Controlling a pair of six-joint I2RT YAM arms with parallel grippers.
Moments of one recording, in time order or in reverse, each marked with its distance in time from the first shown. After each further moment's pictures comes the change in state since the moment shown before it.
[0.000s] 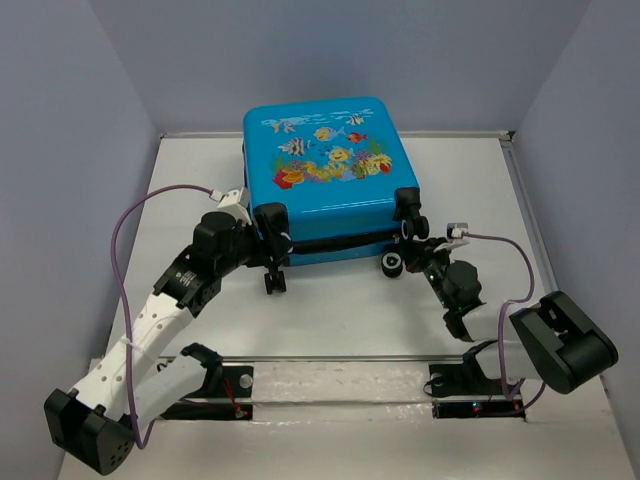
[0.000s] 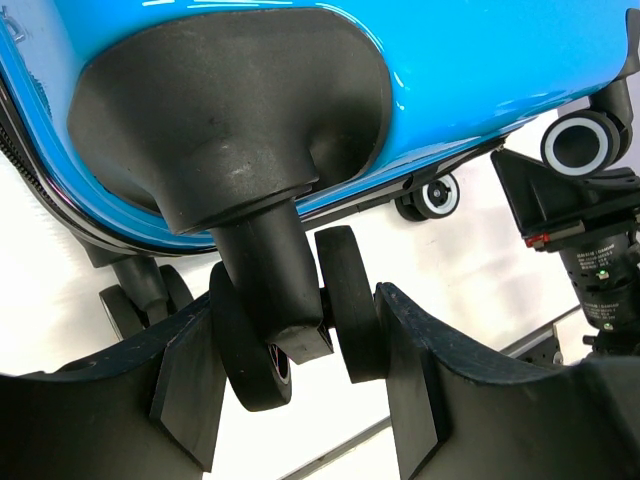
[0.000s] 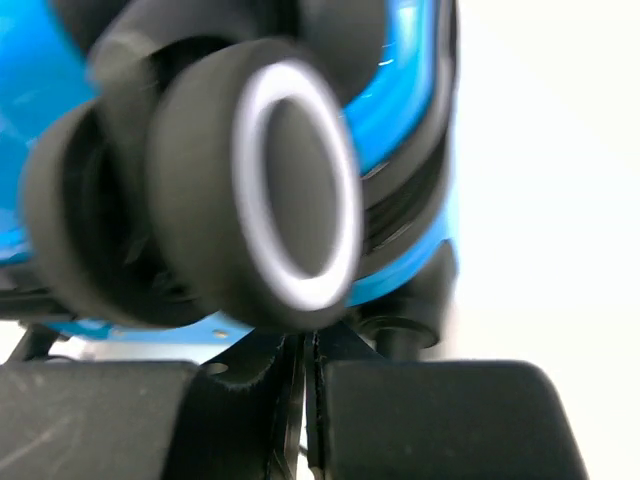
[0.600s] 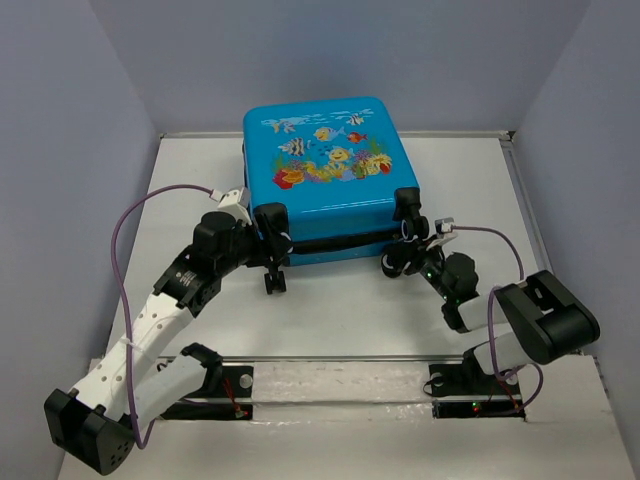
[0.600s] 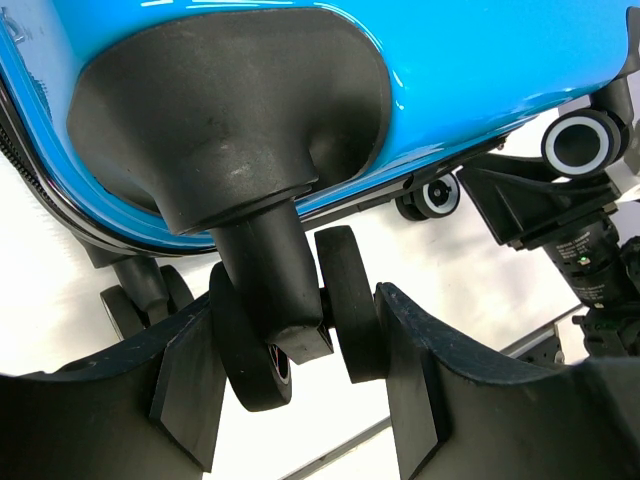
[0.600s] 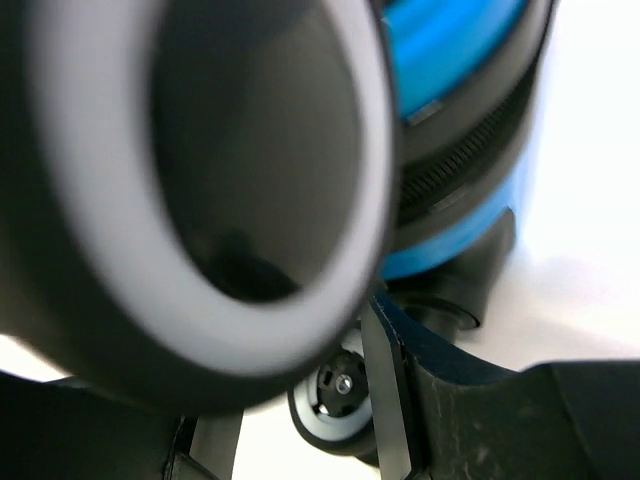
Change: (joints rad) left arm 0.000 0.000 0.000 -0.001 0.002 0.004; right arm -0.103 0.162 0.037 0.049 -0.264 0.012
